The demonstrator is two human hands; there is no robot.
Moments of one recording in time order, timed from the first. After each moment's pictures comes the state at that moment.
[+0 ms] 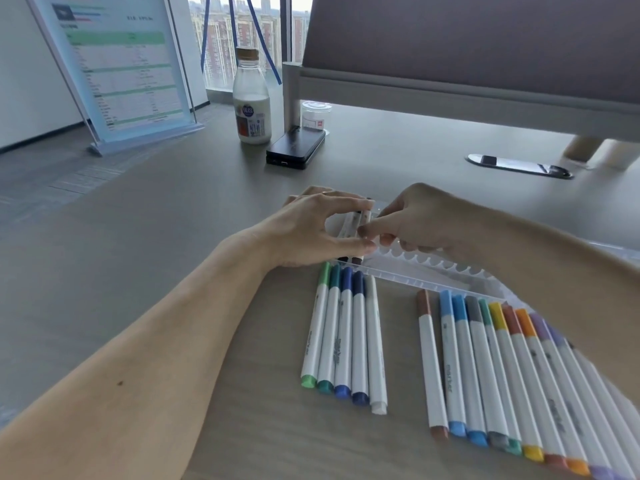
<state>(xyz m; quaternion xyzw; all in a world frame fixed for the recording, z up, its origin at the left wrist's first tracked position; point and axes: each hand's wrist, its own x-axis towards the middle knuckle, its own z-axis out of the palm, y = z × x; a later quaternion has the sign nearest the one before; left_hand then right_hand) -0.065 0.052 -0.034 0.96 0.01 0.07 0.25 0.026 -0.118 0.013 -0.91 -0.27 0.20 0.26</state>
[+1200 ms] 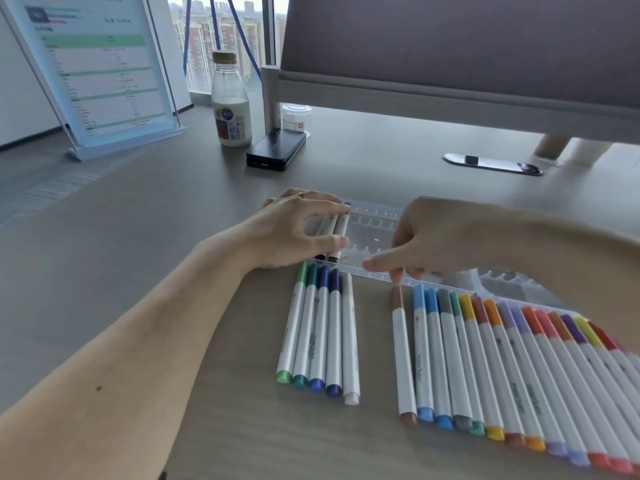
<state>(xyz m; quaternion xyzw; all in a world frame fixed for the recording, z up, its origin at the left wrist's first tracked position) -0.061 0.054 -0.039 0.97 0.01 0.07 0.25 0.003 -0.161 0.037 -0.91 -0.34 0.21 0.10</state>
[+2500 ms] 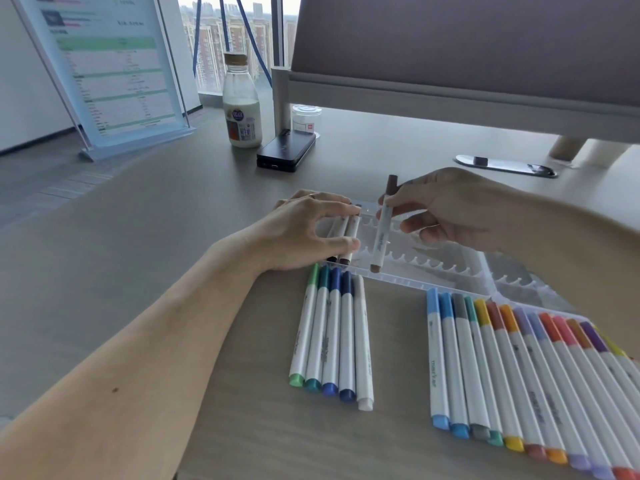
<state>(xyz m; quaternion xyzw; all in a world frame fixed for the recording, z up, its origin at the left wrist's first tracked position) -0.061 0.054 -0.039 0.97 0.01 0.06 0.24 0.042 -0.149 0.031 -0.80 -0.18 0.30 0.49</state>
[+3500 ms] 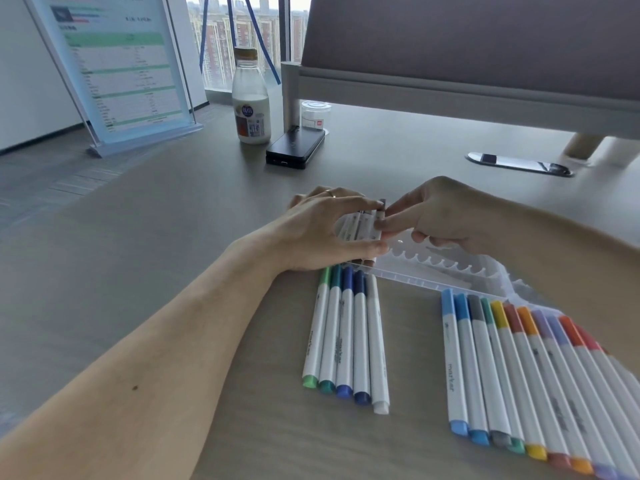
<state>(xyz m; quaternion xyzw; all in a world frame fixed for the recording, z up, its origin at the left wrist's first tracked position) -0.062 0.043 -0.036 0.97 0.01 0.09 0.22 0.041 -0.129 0.017 -0.90 -0.20 0.22 0.32</state>
